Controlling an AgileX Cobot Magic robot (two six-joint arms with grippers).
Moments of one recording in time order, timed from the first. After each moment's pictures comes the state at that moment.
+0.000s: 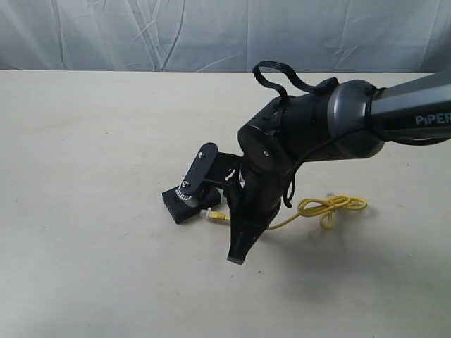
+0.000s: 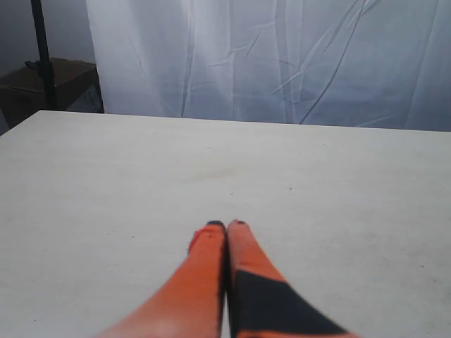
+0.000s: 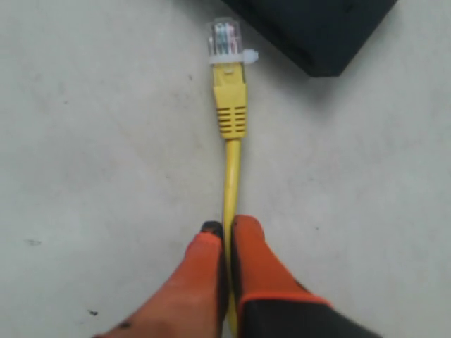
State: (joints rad) left arm 0.02 0.00 0.00 -0.05 0.24 0.01; right arm 0.80 1.91 -1.11 -0.10 0.65 -0.41
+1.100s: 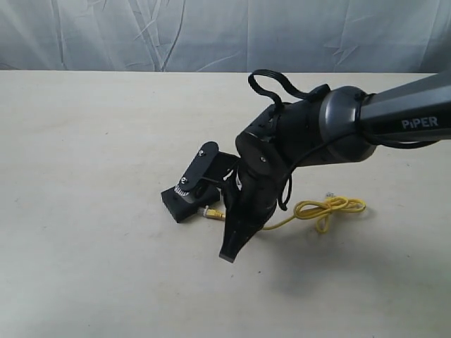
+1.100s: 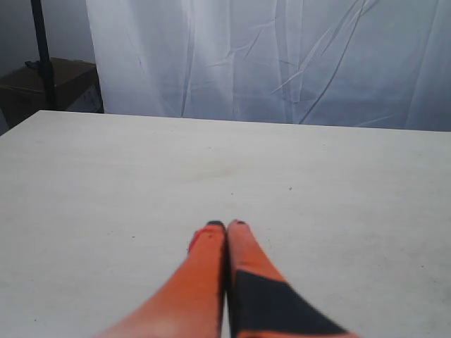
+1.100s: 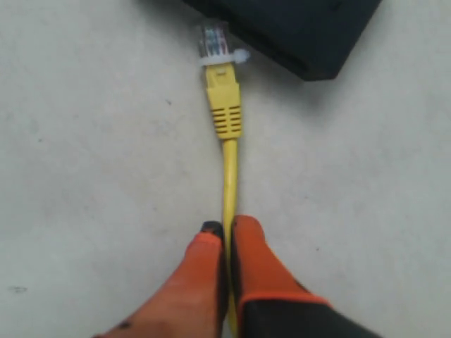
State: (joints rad) left arm 0.02 0.00 0.00 -0.05 0.24 0.01; right arm 0.80 1.94 -1.11 -0.12 0.59 -0.32
